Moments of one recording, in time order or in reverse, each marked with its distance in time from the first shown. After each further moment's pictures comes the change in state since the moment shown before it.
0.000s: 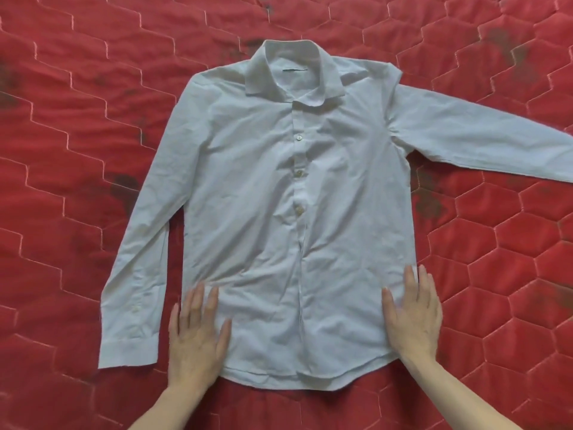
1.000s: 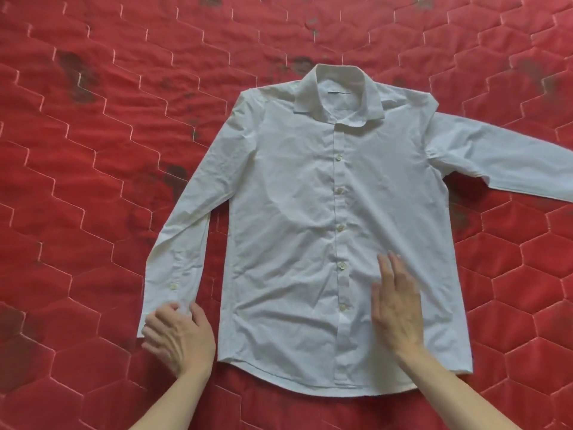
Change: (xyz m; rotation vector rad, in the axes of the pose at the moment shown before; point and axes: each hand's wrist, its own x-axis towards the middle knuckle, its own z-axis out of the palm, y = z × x) left_hand -0.009 -0.021 -0.029 -0.243 0.297 -0.860; right_hand -0.012 -0.080 -0.017 0.096 0.058 -0.424
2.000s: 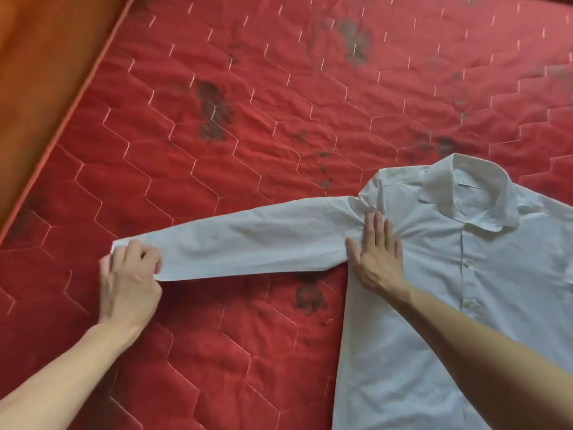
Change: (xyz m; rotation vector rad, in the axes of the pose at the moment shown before) left_hand 0.382 -0.077 -0.091 0.137 0.013 0.559; right_hand 0.258 -0.302 0.108 -0.092 -0.427 -0.081
